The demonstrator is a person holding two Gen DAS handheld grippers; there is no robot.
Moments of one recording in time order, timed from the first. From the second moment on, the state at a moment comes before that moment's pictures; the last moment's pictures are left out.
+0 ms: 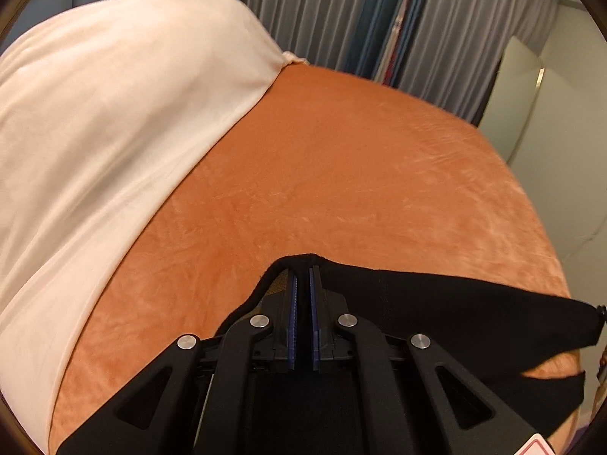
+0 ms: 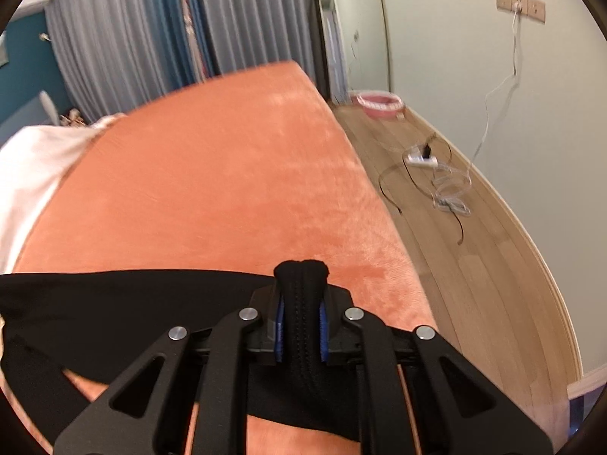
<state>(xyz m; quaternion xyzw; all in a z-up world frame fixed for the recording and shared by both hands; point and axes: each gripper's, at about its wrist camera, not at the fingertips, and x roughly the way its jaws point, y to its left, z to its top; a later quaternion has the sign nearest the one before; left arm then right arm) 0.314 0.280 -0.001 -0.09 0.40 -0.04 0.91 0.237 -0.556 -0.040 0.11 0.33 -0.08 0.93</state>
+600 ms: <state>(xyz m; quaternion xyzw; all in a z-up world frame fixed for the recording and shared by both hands) 0.121 0.324 -0.086 -0.08 0.48 0.01 0.87 0.052 -0.518 -0.091 0.02 0.40 -0.07 0.92</state>
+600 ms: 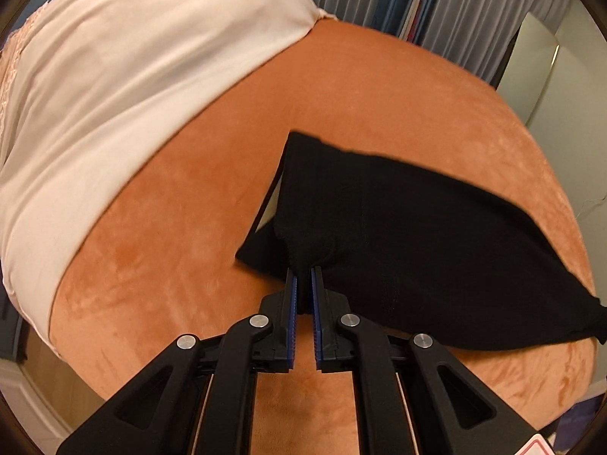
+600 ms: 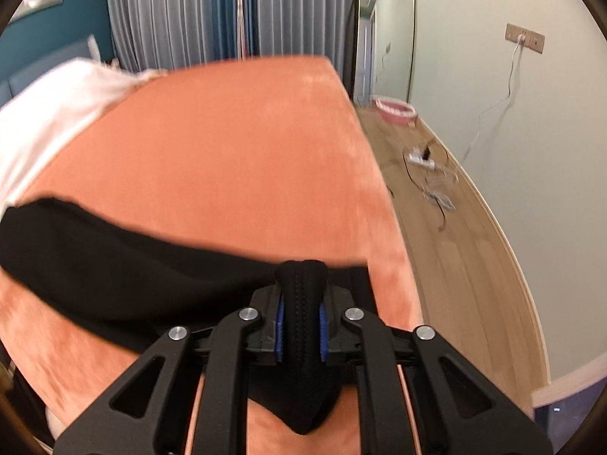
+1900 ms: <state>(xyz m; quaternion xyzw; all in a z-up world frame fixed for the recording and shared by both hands) 0.102 0.146 -0.022 0.02 0.43 -0.11 0.90 0.061 -0.521 -0.060 -0.11 0.36 -0.06 0.92</state>
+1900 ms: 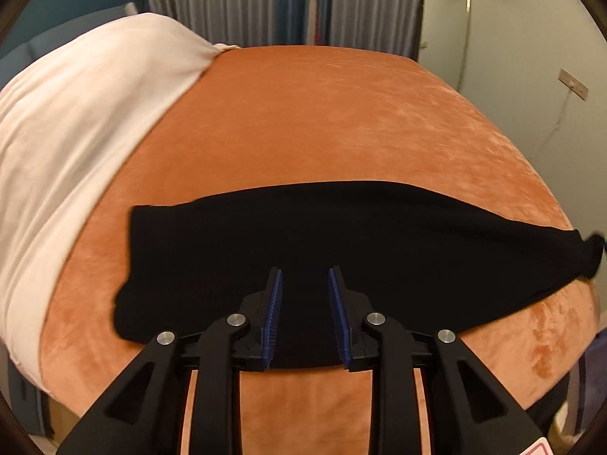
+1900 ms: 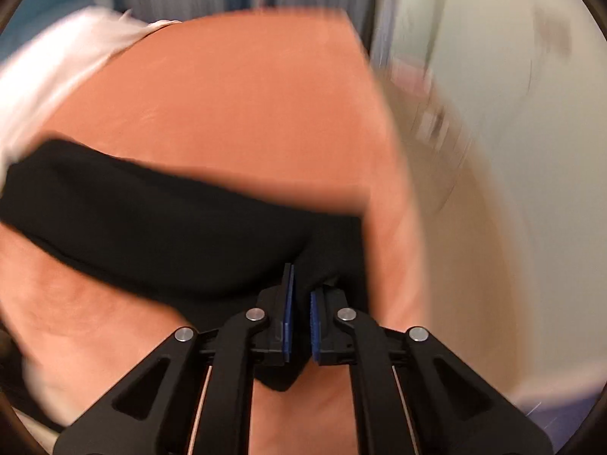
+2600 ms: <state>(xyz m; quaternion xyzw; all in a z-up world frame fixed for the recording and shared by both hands) 0.064 0.077 -0.026 -0.03 0.43 -0.15 0.89 0.090 -0.589 -0.140 0.12 0.44 -0.08 0.89</state>
